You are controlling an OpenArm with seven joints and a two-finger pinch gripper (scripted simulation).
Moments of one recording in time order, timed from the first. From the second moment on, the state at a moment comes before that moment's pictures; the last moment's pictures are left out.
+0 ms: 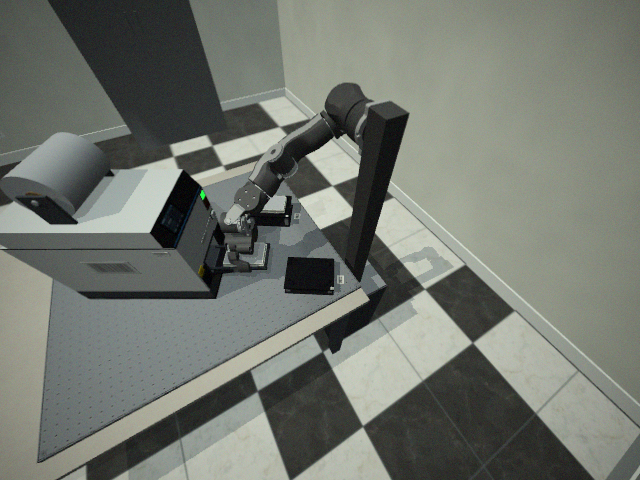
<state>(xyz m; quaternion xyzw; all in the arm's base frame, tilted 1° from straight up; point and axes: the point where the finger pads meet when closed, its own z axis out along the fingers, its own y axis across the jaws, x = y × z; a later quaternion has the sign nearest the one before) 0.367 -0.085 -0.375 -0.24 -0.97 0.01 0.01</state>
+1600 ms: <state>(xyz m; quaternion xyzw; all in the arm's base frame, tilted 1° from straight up) 0.371 -0.084 -0.368 -0.24 -0.97 0.01 0.01</state>
